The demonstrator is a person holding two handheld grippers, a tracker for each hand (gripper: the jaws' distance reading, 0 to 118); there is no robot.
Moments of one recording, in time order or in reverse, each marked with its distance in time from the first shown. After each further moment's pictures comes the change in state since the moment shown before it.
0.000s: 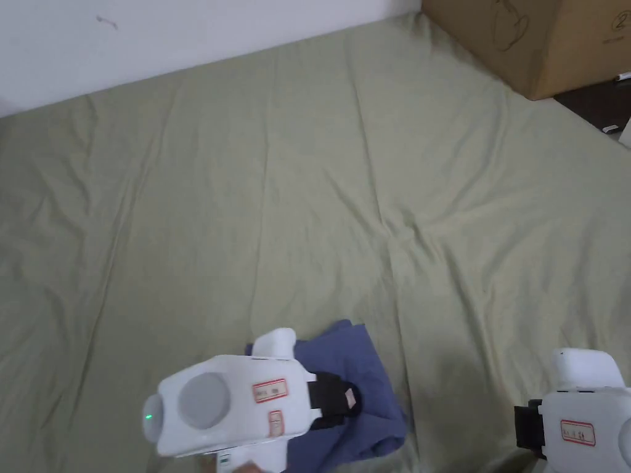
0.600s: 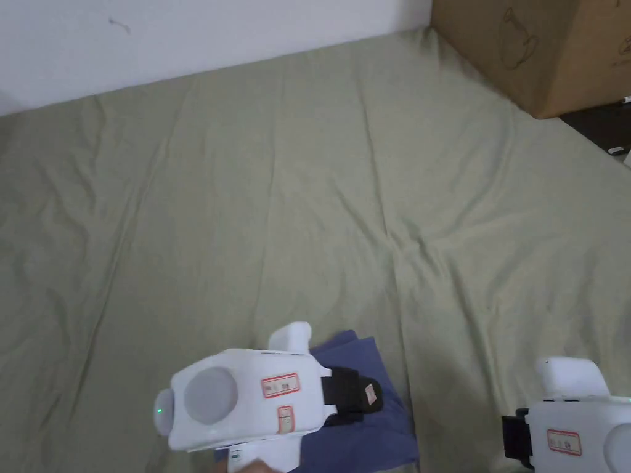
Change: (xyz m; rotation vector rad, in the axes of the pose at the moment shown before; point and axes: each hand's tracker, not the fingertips) left arm 0.004 0.004 0.032 0.076 -0.133 0.027; right arm -0.024 0.012 0.001 -0.007 0.007 0.067
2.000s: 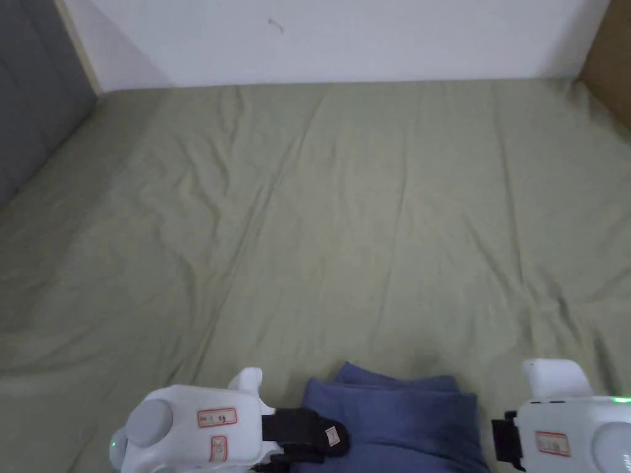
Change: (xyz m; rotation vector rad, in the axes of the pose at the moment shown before) left arm -0.178 -0.015 0.114 0.089 -0.059 0.275; right arm -0.151 0.045 -0.027 0.000 0.064 0.312
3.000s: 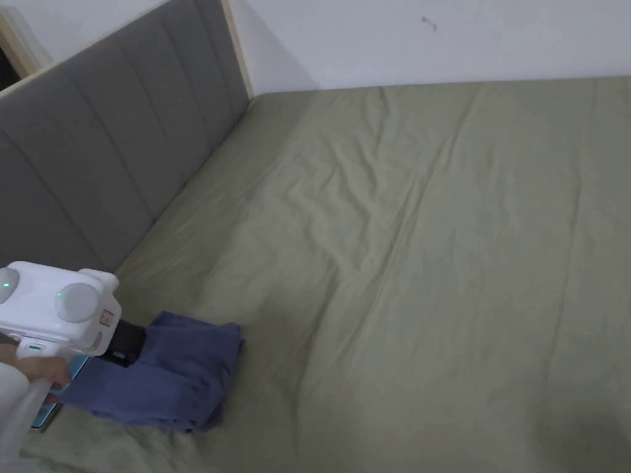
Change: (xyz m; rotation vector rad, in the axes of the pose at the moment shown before) left arm -0.086 0.094 0.301 0.176 1.288 -0.148; right arm -0.019 -0.013 -0.028 -0.106 -0.013 0.000
